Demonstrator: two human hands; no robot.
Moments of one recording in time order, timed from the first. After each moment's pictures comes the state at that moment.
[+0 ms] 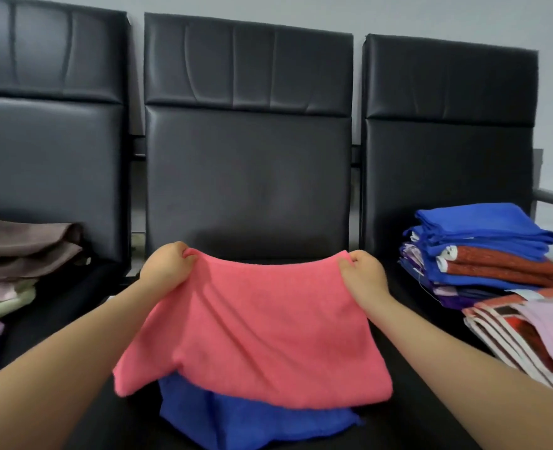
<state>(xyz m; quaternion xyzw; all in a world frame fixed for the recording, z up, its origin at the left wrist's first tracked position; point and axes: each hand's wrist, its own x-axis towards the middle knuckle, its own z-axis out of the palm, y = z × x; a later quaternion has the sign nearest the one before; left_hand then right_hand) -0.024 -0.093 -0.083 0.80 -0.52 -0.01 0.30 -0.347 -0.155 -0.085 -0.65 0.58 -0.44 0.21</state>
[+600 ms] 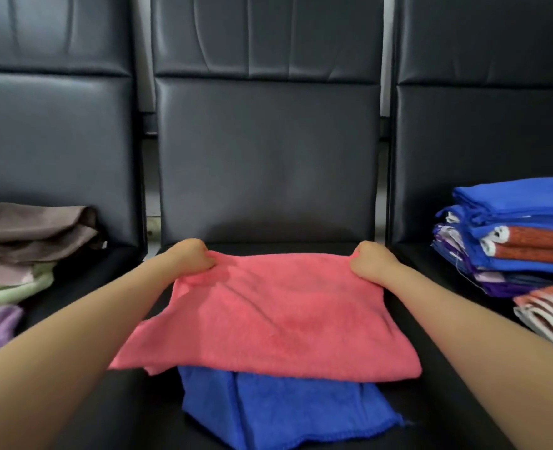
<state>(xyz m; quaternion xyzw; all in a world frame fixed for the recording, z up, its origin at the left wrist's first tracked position) -0.016 -0.104 -0.090 0.82 -0.56 -0.06 0.08 -0.327 -0.210 -0.103 -0.76 0.63 -0.15 0.12</state>
